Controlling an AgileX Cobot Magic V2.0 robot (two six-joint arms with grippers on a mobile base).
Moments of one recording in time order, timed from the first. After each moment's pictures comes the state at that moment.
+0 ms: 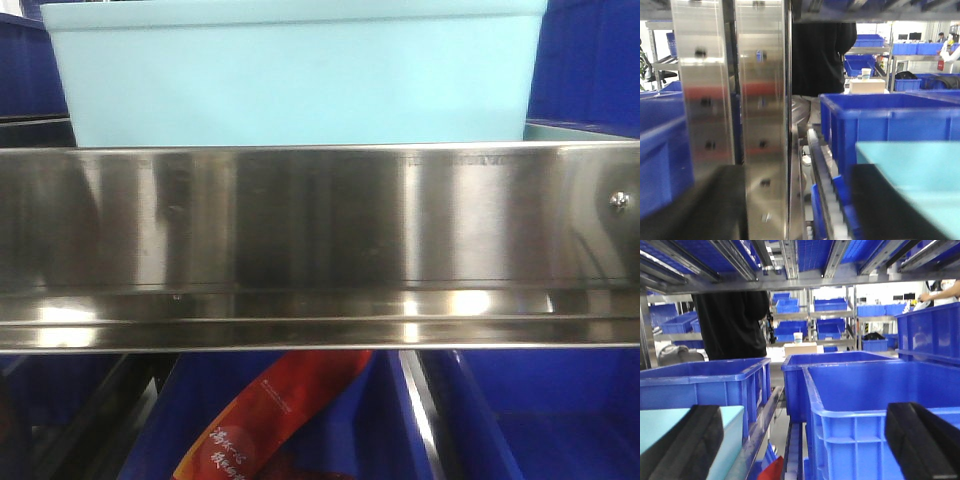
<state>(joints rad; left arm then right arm) 0.03 0.28 -0.60 -0.01 0.34 0.03 -0.11 0.20 -0.54 0.08 0.28 0.01</state>
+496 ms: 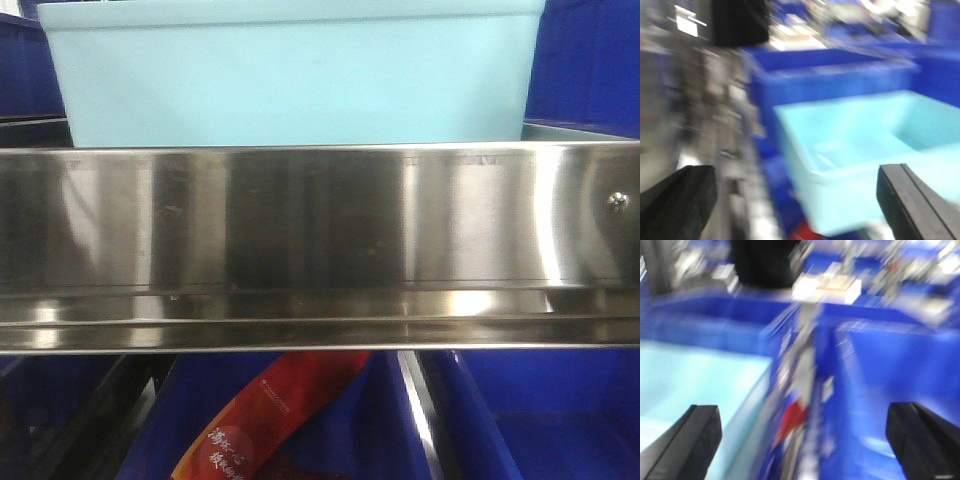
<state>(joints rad) -0.32 0.63 -0.75 -0.02 0.38 0.03 0.06 0.65 -0.90 0.11 0.53 -0.13</state>
